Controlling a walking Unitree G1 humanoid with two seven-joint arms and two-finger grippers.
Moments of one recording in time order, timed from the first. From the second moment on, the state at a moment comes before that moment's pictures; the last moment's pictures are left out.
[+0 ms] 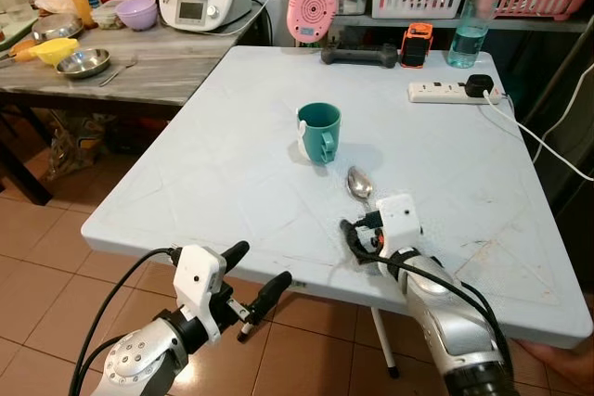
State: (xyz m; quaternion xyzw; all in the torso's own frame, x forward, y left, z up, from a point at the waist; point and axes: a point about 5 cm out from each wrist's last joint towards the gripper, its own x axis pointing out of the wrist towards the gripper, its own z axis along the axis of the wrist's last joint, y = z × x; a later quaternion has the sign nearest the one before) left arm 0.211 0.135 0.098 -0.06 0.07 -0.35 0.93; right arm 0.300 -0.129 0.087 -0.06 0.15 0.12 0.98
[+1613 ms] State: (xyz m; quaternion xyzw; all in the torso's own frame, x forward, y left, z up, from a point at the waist) left arm 0.207 0.143 0.069 -0.07 0.10 -0.34 0.93; right arm 0.308 -0.136 0.093 -0.05 0.17 0.14 0.97
